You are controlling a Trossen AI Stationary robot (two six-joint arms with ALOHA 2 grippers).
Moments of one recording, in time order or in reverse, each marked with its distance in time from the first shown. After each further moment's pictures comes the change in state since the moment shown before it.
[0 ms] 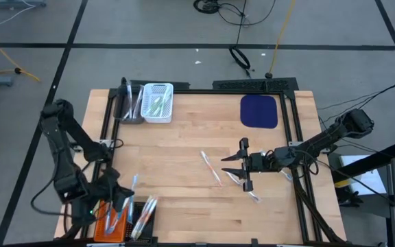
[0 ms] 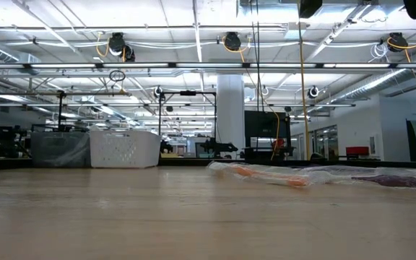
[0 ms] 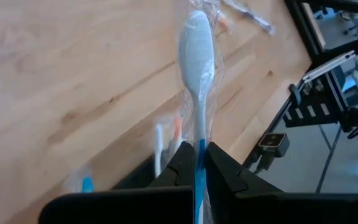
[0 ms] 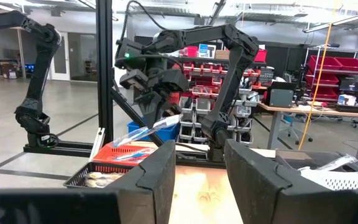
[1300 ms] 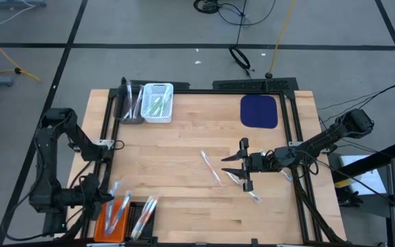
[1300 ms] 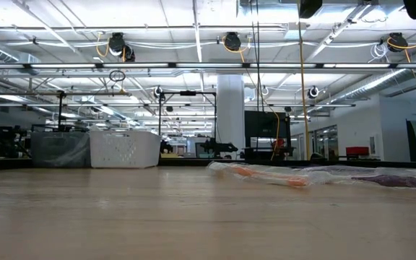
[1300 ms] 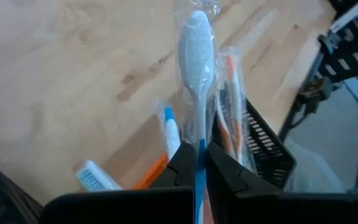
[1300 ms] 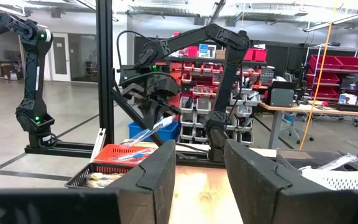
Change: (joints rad) left arm -0.396 0.126 -0.001 -0.311 -0.002 -0.367; right arm 0.000 0.000 0.000 0.001 0.000 0.007
